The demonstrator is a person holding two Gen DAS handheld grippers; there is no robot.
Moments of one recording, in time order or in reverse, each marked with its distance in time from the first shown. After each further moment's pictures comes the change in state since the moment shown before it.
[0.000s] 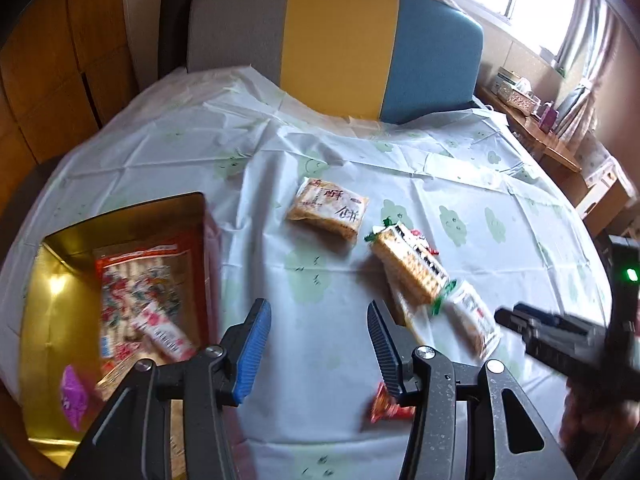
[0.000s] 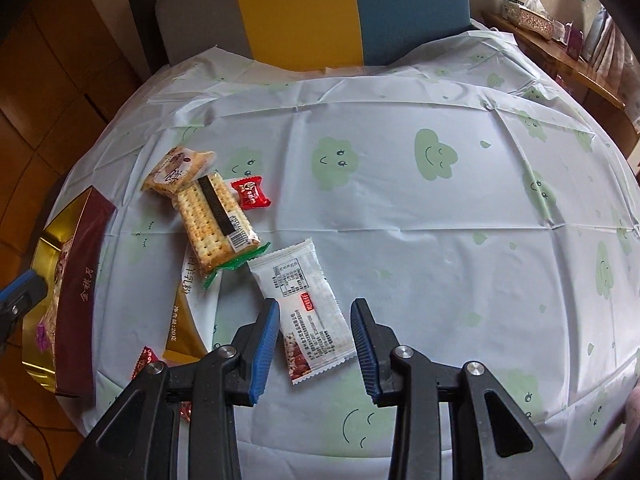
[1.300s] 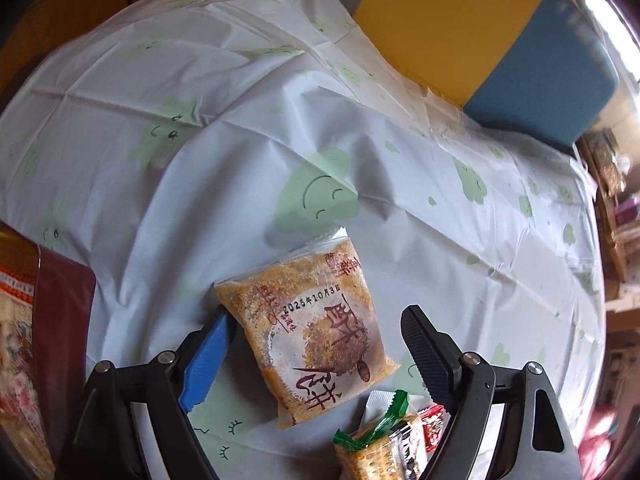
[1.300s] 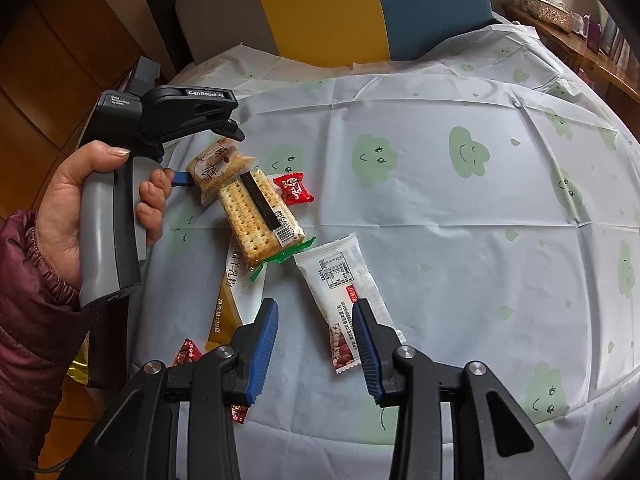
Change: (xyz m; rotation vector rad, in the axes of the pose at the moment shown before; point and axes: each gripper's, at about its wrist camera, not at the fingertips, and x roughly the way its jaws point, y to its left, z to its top) left arm 0.176 -0.011 0.111 -0.345 0.248 0.074; right arm -0.005 0.011 0.001 -0.002 0.028 0.112
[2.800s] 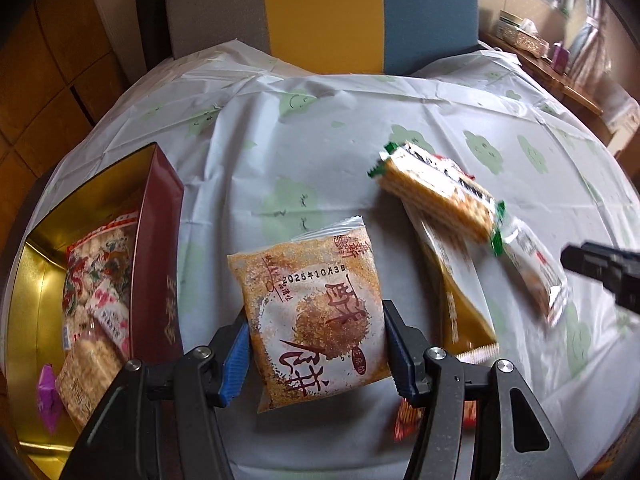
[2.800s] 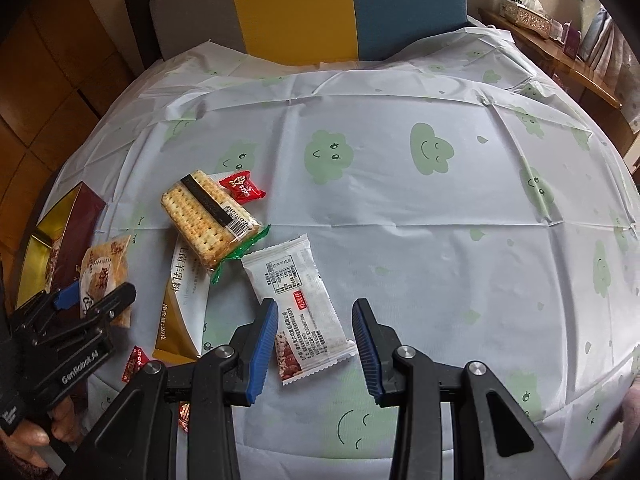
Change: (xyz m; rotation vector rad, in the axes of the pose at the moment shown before) left arm -0.058 0.043 -0.172 0.463 -0.210 0.070; right arm 0.013 -0.014 0.001 0.012 -0.007 -0.147
